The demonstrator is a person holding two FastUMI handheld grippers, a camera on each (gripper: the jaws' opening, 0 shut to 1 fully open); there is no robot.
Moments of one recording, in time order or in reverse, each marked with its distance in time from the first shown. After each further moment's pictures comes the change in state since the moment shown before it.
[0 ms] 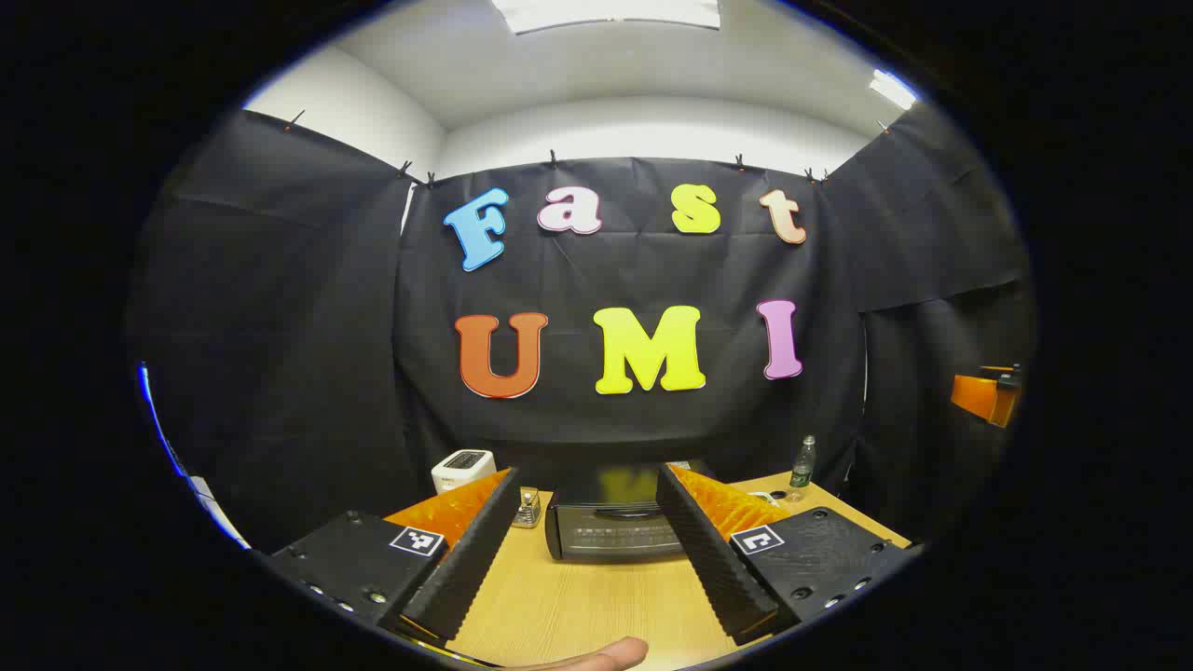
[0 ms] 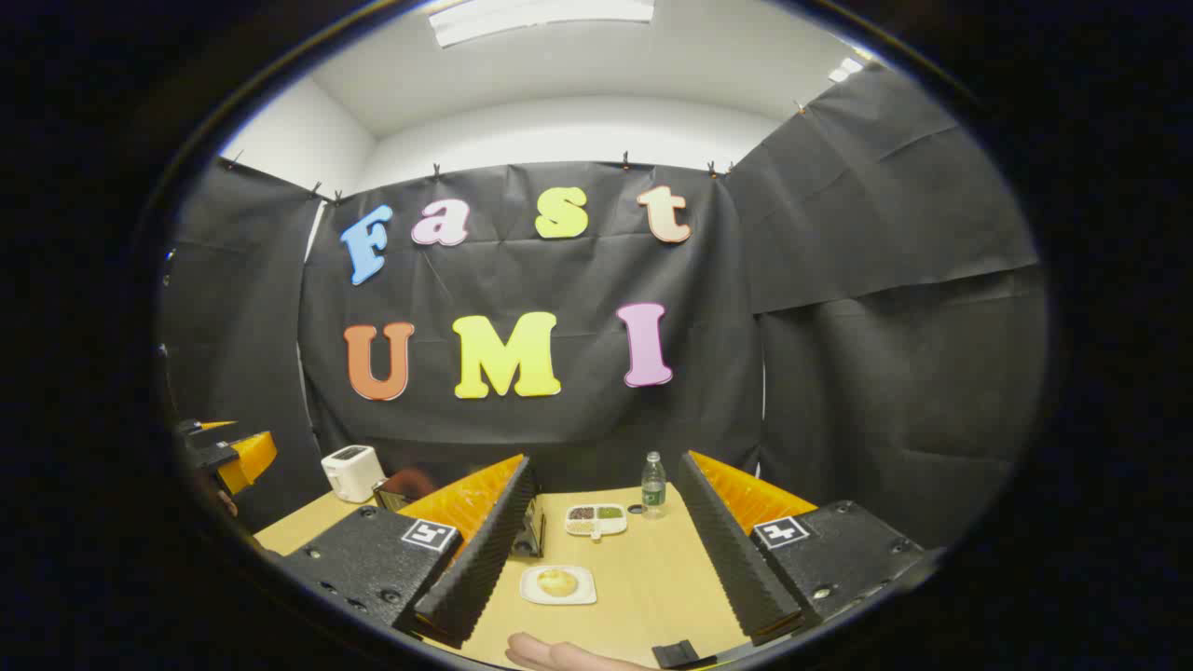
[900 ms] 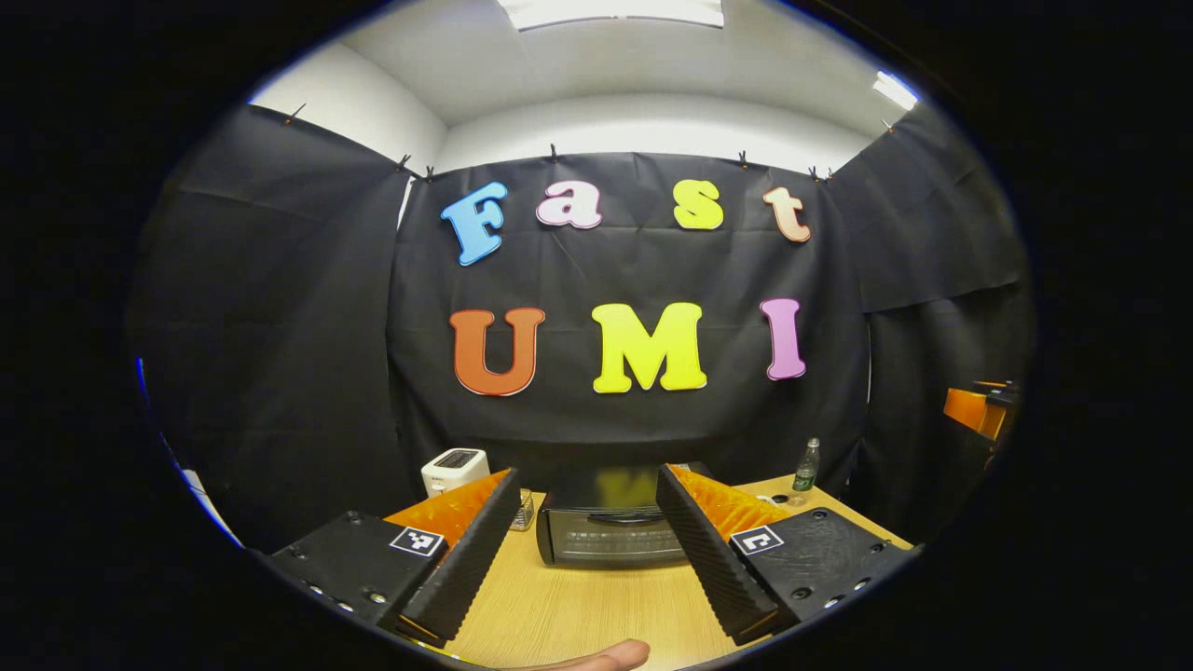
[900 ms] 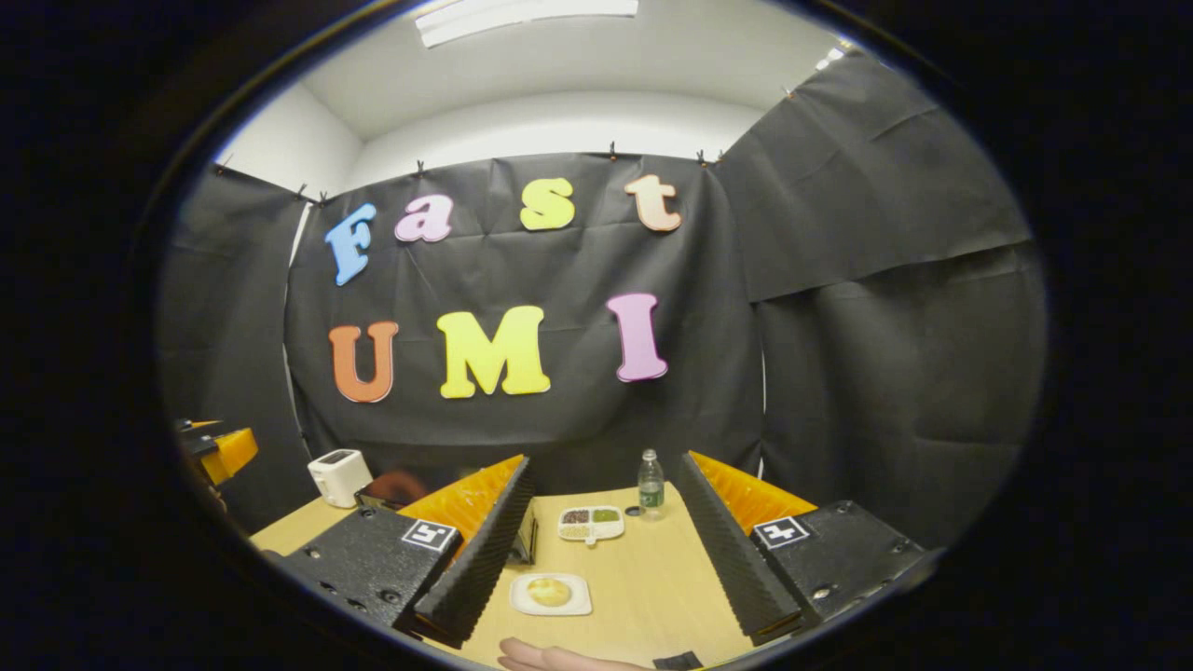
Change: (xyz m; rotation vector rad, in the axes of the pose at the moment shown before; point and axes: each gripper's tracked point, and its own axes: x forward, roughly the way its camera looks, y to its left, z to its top) left arm 0.043 -0.010 -0.019 -0.012 0.021 0.000; right arm 0.056 -0.019 -0.030 0.040 0.013 -0.005
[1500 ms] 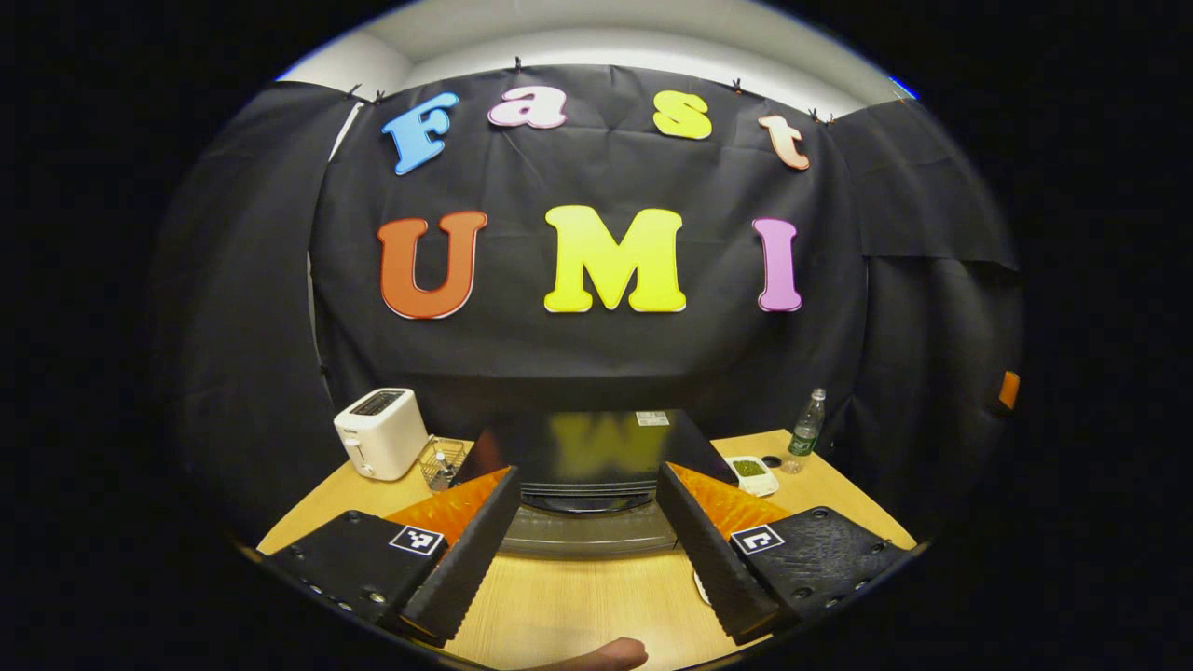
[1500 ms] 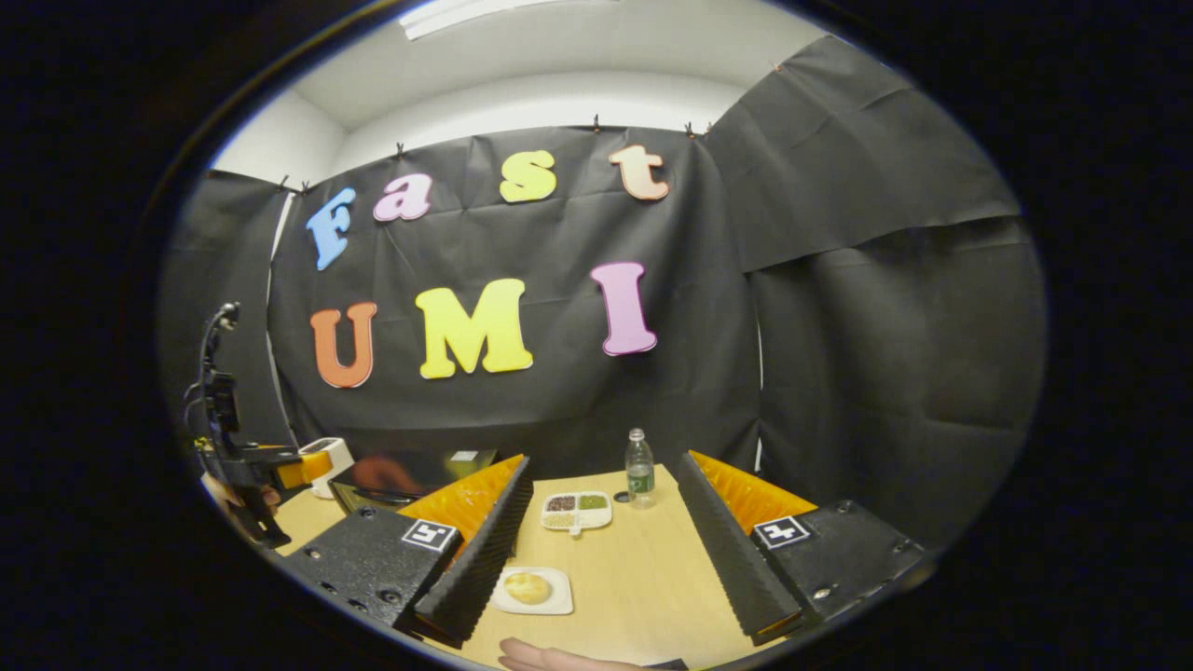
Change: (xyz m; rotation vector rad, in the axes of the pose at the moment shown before) left arm 0.149 -0.054 -0.104 -0.017 0.269 -0.113; right arm 0.044 -0.037 -0.035 0.001 0.061 -0.020
